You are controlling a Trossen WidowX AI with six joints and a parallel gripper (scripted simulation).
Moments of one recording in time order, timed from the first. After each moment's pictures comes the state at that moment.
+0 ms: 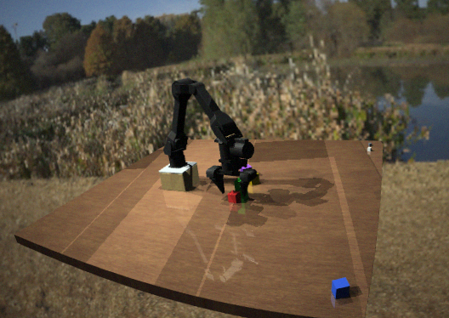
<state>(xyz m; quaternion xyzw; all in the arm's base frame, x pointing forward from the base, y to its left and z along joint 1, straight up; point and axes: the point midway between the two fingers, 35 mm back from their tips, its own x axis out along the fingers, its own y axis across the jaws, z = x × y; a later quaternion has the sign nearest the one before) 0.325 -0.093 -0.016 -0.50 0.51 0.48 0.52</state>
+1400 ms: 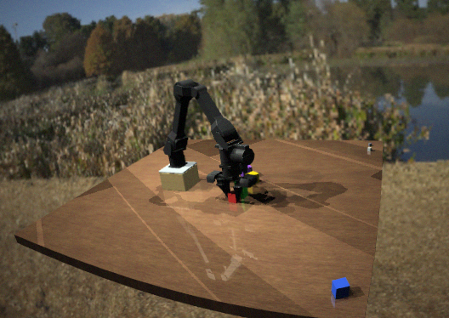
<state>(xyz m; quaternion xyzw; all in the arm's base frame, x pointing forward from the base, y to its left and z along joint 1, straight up) 0.324 -0.093 -0.037 -0.50 0.51 0.48 0.52</state>
